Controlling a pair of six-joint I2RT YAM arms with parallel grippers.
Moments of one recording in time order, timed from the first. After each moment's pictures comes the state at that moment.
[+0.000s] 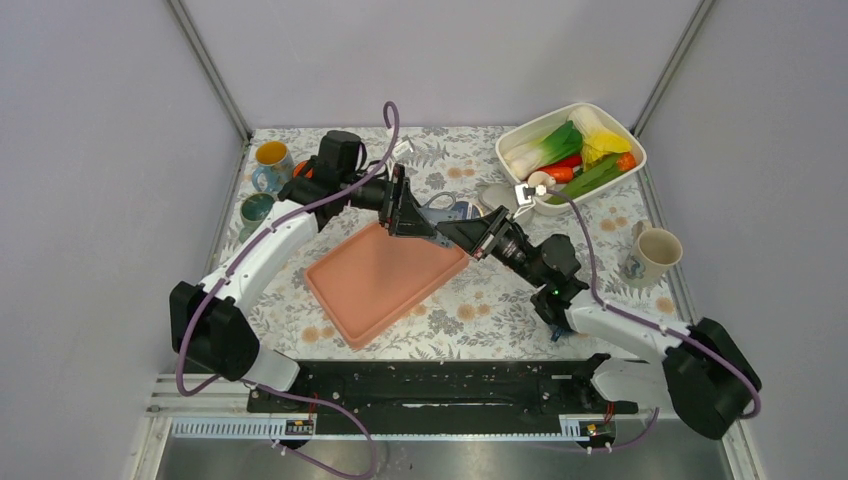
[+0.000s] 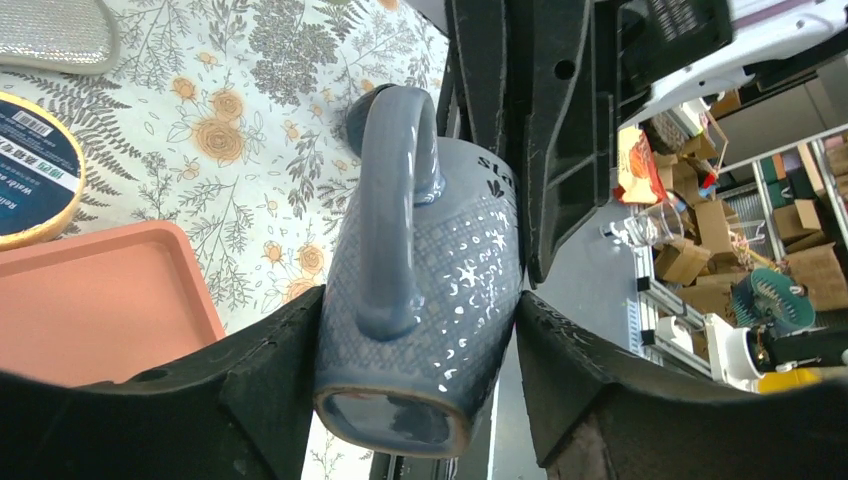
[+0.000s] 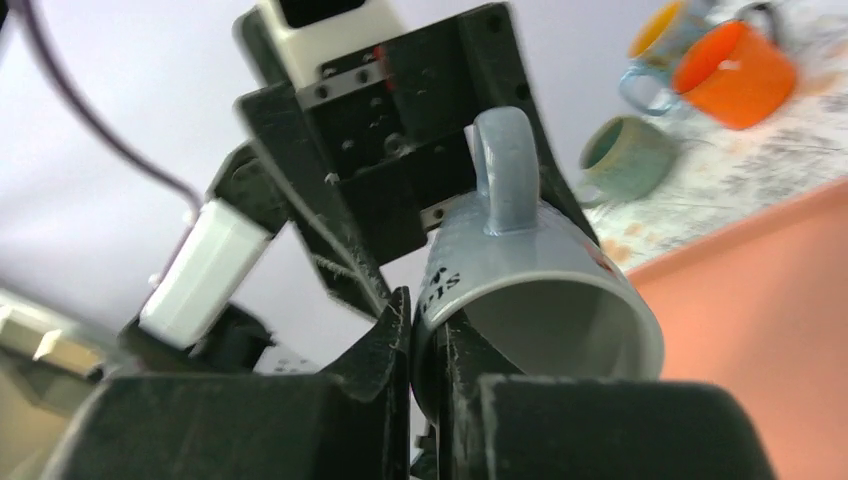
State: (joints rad) left arm -0.42 1.46 1.33 -0.45 1.11 -0.16; right arm 0.69 1.20 0.51 1.03 -0.27 1.19
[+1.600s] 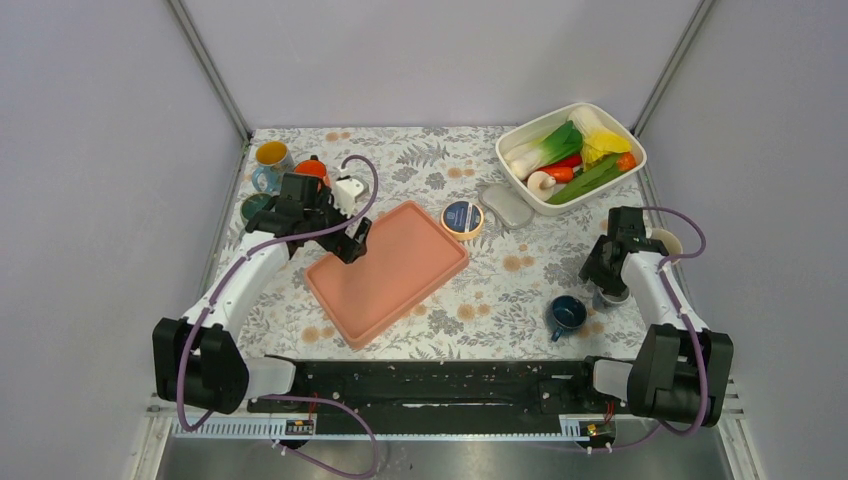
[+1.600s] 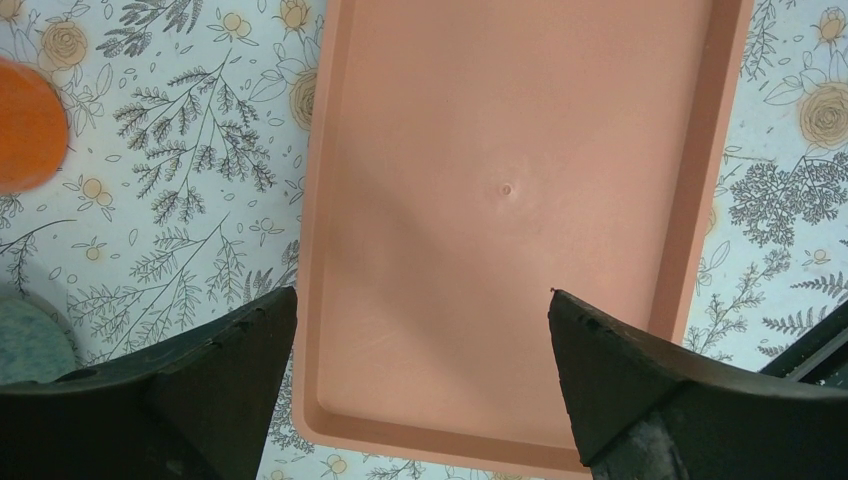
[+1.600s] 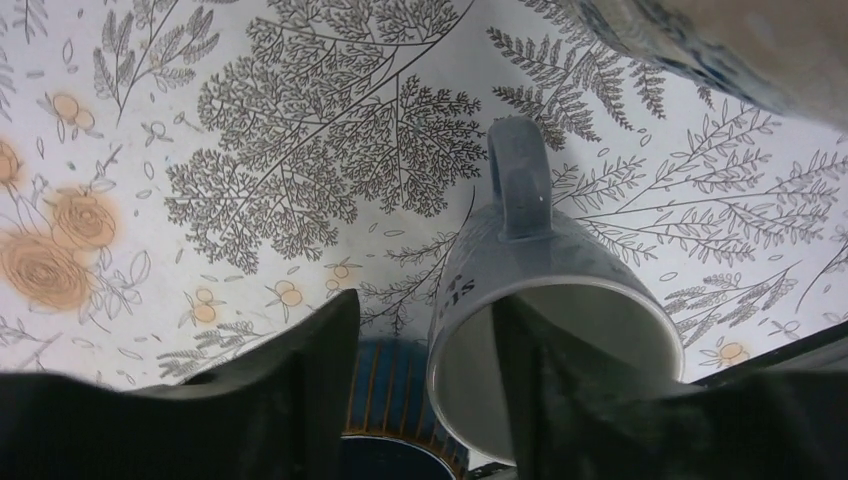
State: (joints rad) left arm -0.20 1.28 1.02 -0.62 0.38 0.39; right arm -0.15 1.23 0.77 -0.69 0.15 0.40
